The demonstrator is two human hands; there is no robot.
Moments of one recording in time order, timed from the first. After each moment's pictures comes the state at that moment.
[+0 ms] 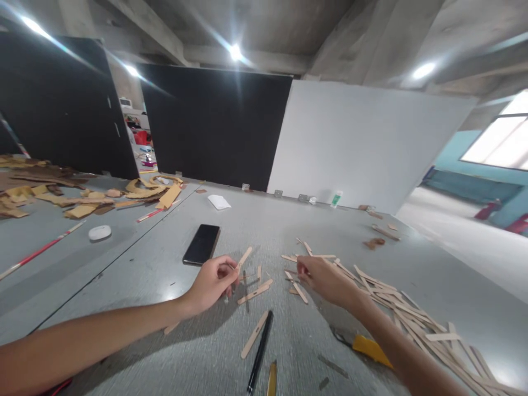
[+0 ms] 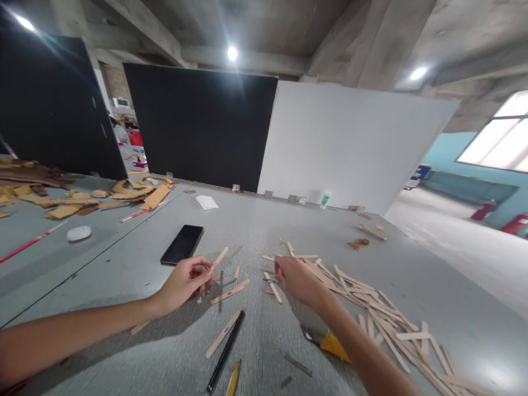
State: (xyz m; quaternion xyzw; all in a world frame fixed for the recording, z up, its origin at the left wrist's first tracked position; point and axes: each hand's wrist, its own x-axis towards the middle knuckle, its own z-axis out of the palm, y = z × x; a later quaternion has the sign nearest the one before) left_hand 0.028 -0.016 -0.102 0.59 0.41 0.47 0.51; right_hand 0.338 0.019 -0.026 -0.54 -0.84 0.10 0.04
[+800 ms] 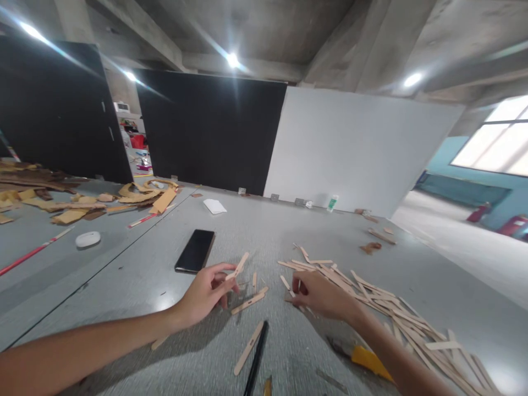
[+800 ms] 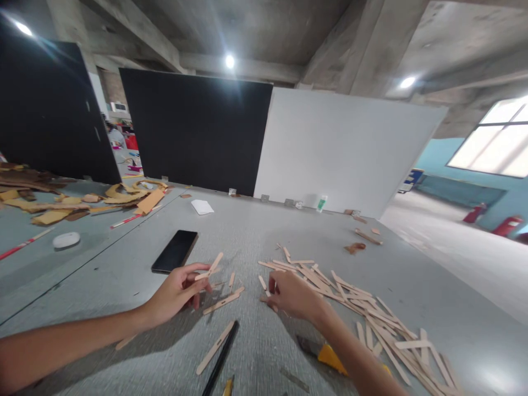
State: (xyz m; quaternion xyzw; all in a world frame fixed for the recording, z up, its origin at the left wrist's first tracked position) left_hand 0.026 -0.015 -0.108 0.60 0.40 0.45 0.53; right_hand 0.335 0.011 -0.033 -0.59 -0.79 0.13 -0.04
